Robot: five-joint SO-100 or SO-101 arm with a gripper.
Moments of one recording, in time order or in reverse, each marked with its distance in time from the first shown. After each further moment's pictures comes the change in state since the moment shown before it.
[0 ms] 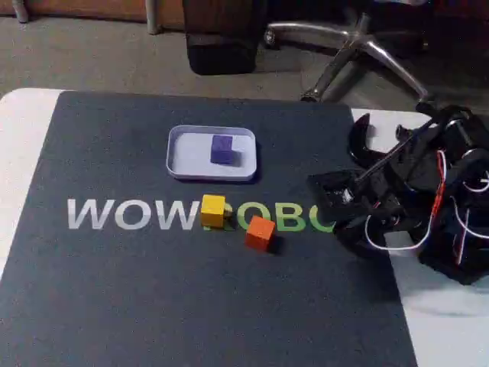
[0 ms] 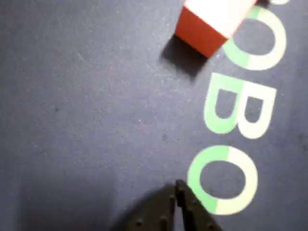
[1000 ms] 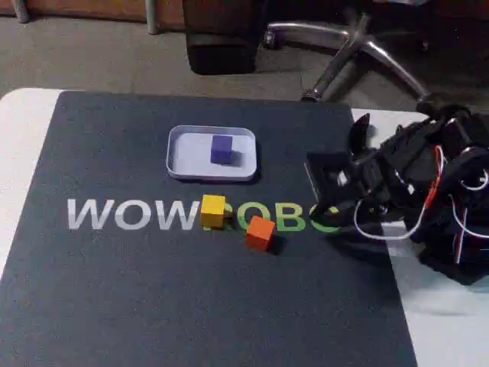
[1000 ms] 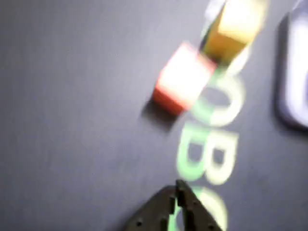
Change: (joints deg) arm 3.4 -0.3 -1.5 -12.5 -2.8
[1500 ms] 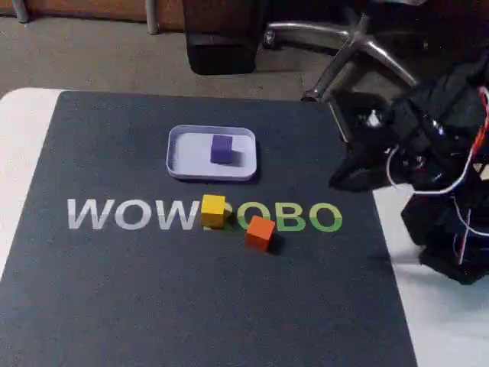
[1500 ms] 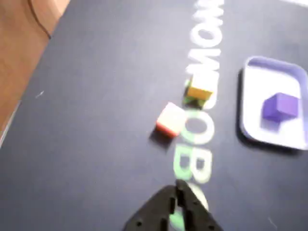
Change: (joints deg) arm -5.9 -23.6 -36.5 15.6 5.6
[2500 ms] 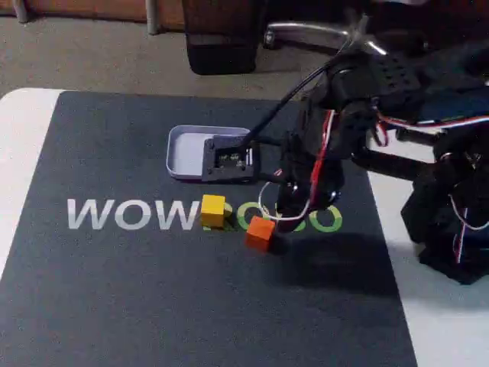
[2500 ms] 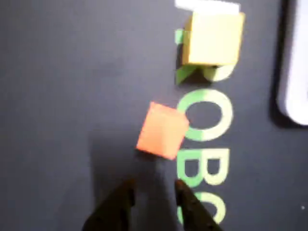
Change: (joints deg) arm 5.1 -61.3 -21.2 -12.7 11.9
